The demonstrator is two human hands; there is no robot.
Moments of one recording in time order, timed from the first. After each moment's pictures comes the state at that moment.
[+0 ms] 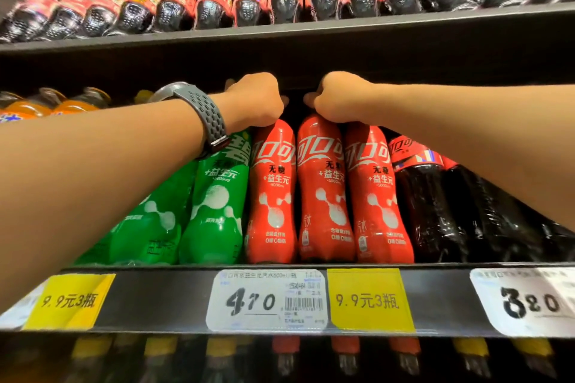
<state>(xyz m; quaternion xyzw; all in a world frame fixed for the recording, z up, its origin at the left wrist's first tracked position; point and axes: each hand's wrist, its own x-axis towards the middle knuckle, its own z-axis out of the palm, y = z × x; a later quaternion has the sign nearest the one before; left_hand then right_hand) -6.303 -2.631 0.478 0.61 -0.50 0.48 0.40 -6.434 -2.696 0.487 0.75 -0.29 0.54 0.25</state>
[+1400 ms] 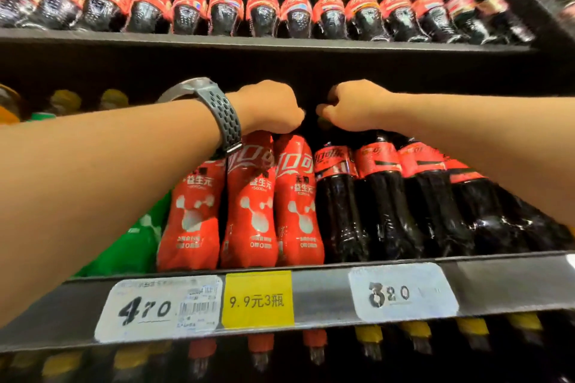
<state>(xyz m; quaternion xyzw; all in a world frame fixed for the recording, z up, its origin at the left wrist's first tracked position) -6.397 -2.662 0.485 0.56 -0.58 0.53 0.26 -6.548 -2.715 0.479 0.69 -0.39 0.50 0.35</state>
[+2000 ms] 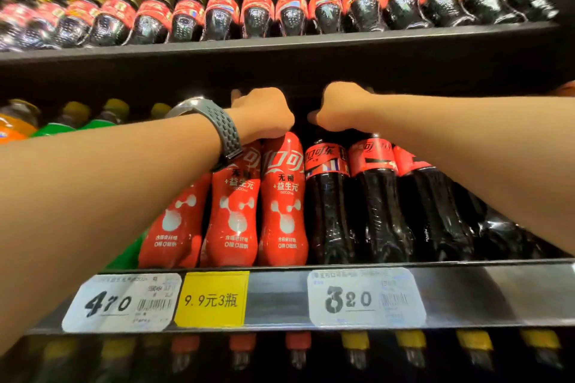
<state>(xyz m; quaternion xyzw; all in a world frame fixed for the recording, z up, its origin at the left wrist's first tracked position) -6.413 -2.682 0.479 0.60 -0.50 0.50 0.37 -6.544 -2.730 0.484 0.72 -0.36 0.51 0.30</state>
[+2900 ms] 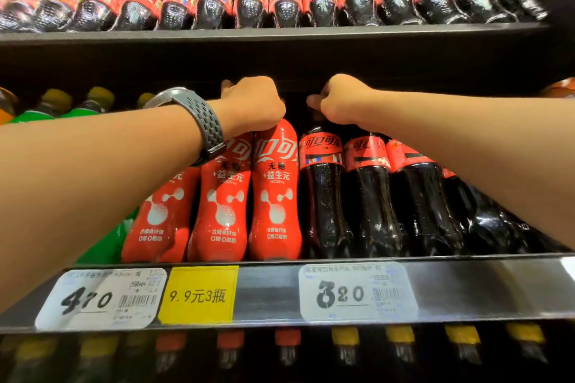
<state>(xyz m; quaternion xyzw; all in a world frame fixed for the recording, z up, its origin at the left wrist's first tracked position) -6.416 -2.675 0.474 0.58 -0.50 0.50 0.41 -6.553 -2.746 0.487 0.73 -0.30 0.59 0.18</state>
